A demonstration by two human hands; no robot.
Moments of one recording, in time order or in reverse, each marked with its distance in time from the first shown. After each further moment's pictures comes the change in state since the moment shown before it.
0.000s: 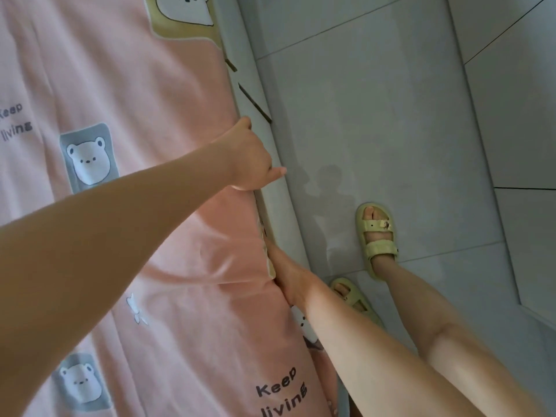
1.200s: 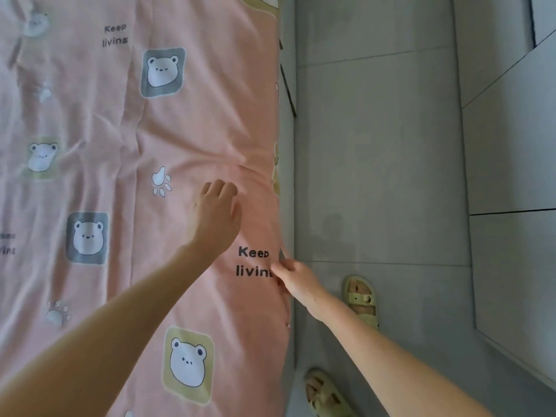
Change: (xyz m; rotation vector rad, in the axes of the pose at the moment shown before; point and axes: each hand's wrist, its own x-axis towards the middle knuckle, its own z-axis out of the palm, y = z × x) left_hand -0.157 0.239 0.073 -0.958 0.785 -0.910; right_hand -0.115 0.150 -0.065 -0.866 0.319 -0.180
